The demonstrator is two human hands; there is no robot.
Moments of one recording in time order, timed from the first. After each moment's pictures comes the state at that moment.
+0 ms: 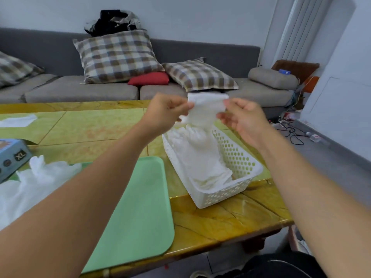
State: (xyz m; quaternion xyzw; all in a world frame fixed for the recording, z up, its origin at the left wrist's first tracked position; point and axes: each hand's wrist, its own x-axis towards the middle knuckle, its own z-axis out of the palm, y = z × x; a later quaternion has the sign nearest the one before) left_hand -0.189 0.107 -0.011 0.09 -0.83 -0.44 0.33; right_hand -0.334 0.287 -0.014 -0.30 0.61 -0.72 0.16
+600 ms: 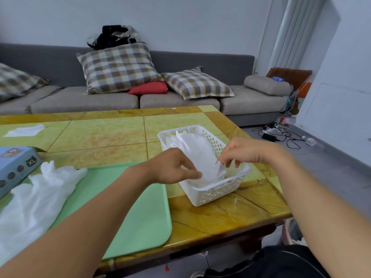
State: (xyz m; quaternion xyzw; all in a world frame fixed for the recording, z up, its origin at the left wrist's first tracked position) left_hand -0.139 0.155 -0.055 0.01 -0.95 -0.30 0.04; right_hand -0.314 0.341 -0.013 -0.43 0.84 -0.19 0.26
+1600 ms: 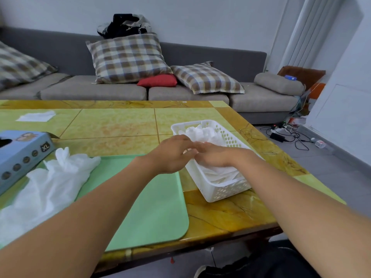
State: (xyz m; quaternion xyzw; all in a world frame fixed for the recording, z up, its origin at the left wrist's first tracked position) left_hand -0.137 0.118 -0.072 0.04 -0.97 -0.18 0.13; right_hand -0.274 0.246 -0.059 -0.48 0.84 -0.09 0.24
